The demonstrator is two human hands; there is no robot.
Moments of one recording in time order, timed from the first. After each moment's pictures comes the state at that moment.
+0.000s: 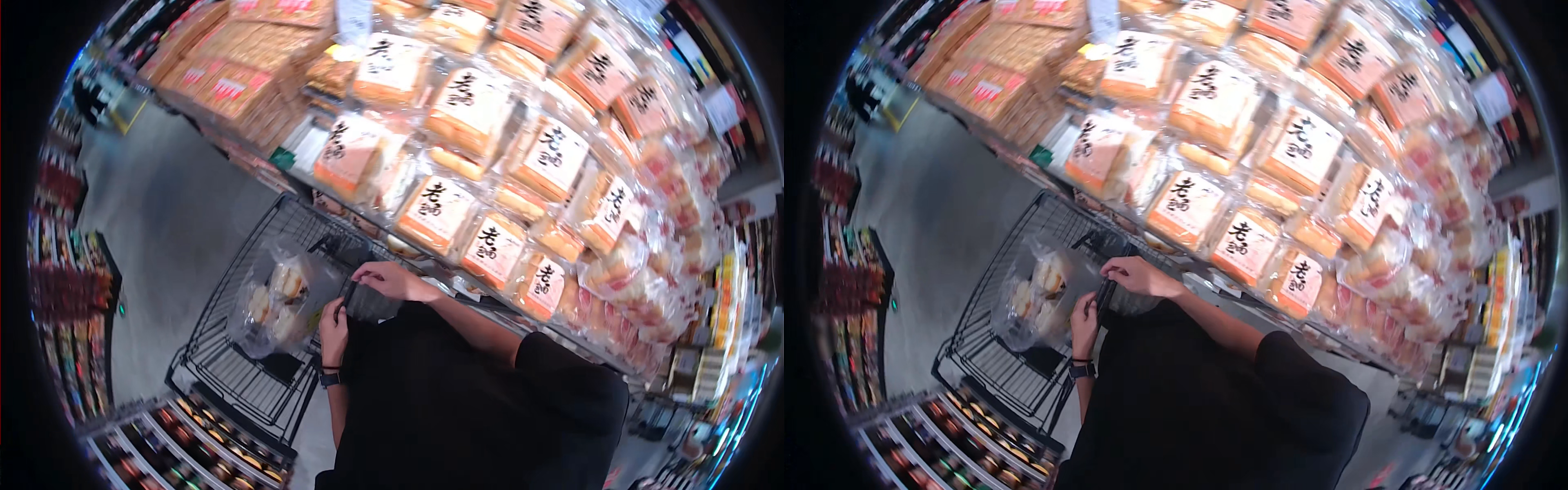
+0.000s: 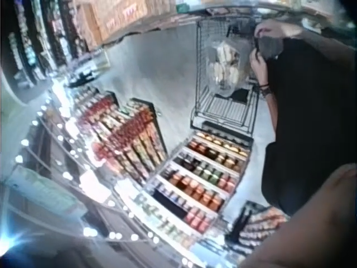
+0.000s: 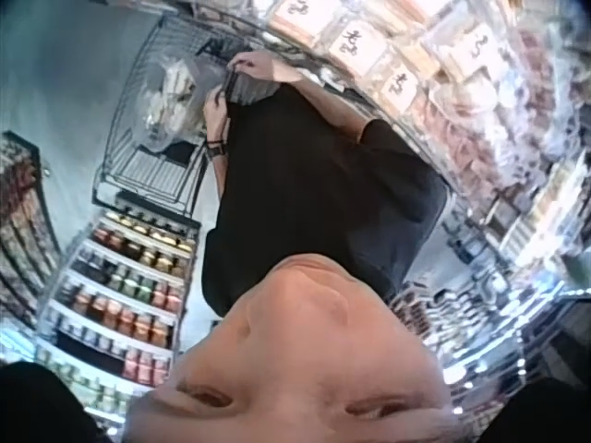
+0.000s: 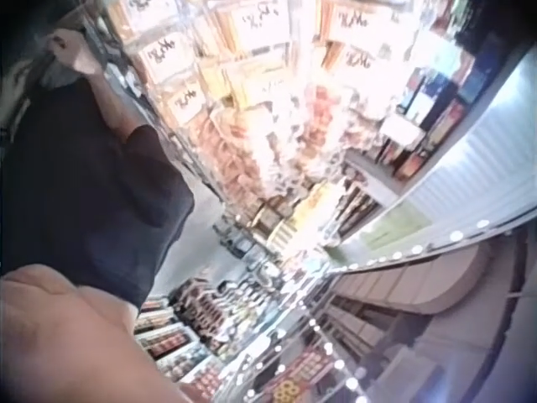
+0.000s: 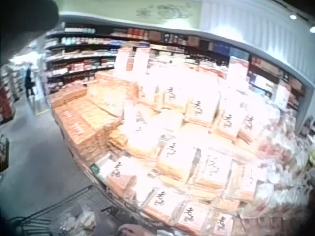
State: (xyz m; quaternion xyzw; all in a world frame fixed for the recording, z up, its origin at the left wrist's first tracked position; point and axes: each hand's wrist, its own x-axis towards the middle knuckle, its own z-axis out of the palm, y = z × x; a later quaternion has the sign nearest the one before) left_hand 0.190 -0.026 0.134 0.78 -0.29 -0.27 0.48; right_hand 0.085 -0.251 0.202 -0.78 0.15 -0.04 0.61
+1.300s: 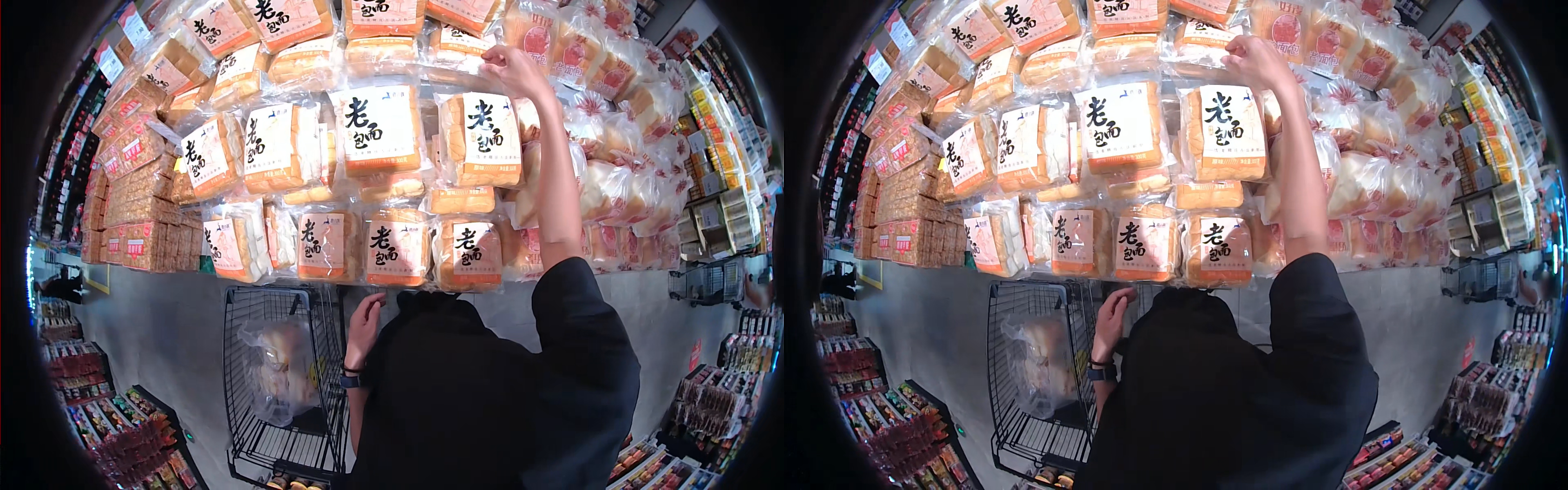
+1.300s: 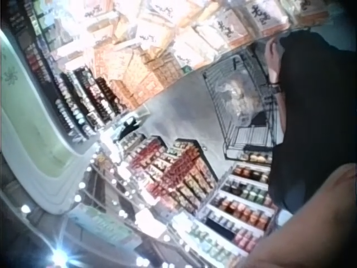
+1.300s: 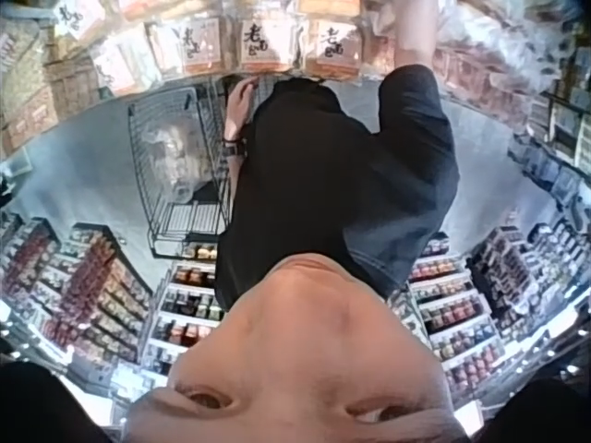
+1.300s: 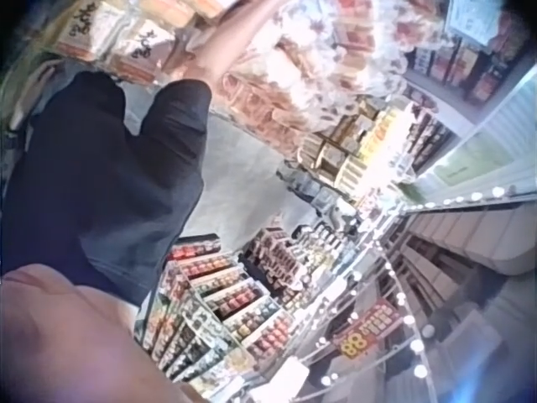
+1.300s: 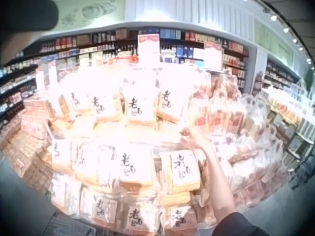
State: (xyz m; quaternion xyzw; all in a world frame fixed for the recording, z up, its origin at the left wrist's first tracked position) left_hand 0.040 -0.206 0.179 0.56 -0.47 -0.53 0.42; right_hand -0.316 -0.636 0.413 -0.77 0.56 -0.28 0.05
